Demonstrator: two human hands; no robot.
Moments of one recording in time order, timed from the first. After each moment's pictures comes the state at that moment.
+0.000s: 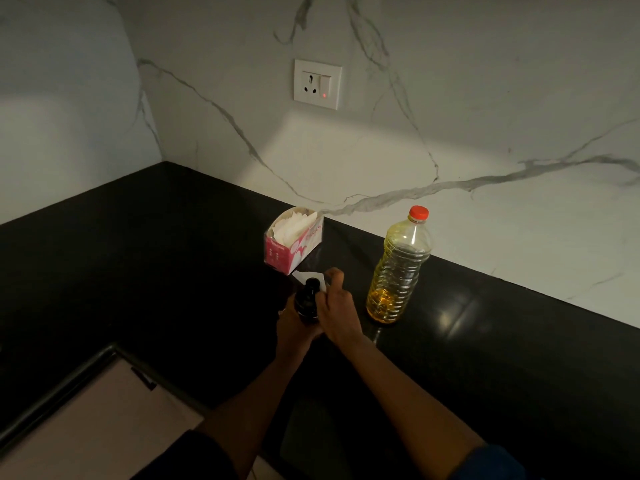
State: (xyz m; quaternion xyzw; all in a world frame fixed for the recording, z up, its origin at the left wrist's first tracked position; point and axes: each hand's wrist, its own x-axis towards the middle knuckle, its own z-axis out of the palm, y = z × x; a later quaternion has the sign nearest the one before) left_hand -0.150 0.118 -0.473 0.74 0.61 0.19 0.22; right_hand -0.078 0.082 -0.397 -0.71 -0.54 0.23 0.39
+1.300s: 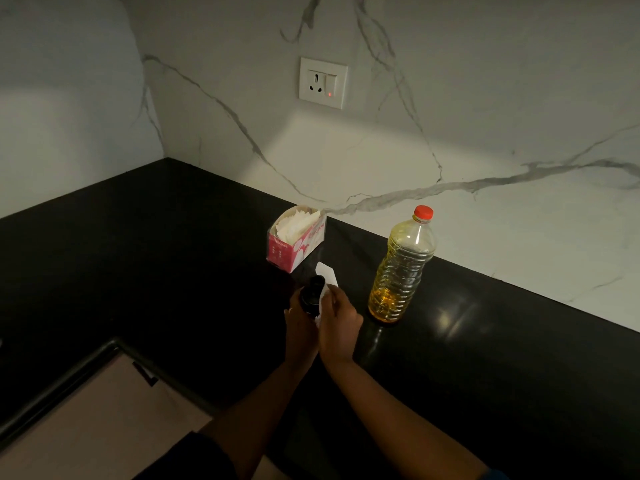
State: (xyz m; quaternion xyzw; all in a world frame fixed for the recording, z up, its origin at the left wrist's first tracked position) left_hand -0.143 0.122 -0.508 0.71 0.59 0.31 0.21; right_hand -0.103 0.068 -0.417 -0.71 -0.40 0.16 0.56
